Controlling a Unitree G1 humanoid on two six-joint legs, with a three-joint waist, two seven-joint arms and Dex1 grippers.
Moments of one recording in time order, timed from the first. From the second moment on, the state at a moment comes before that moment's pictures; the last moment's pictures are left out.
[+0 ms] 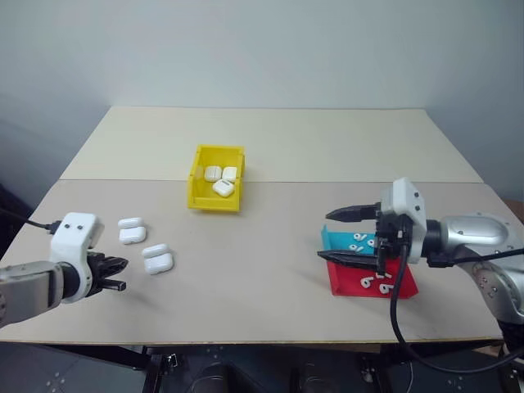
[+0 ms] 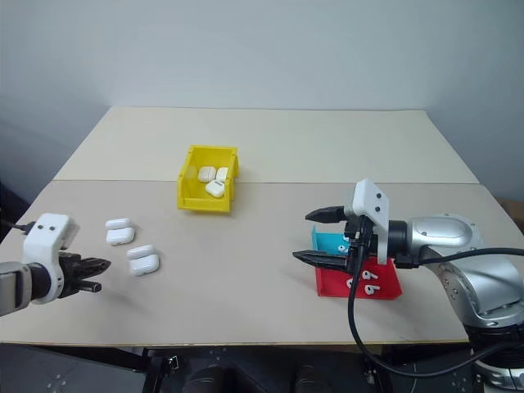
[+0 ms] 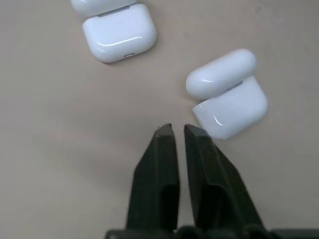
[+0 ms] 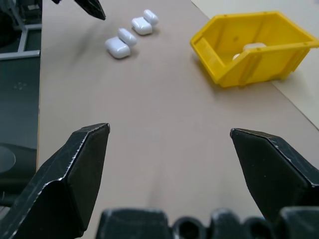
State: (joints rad) left arm 0.11 1.08 0.51 -0.40 -1.08 1.11 -0.16; right arm -0.37 -0.87 -0.09 -0.45 0.65 0.64 1.01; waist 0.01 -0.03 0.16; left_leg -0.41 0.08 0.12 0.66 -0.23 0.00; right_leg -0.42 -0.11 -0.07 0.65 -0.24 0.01
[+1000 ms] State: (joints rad) left arm -0.18 0.95 0.13 0.17 -0.37 0.41 -0.94; right arm -0.30 -0.84 -0.13 -0.58 0.73 0.68 0.87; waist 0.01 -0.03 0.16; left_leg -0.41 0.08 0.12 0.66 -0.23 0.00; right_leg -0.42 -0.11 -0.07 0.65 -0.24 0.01
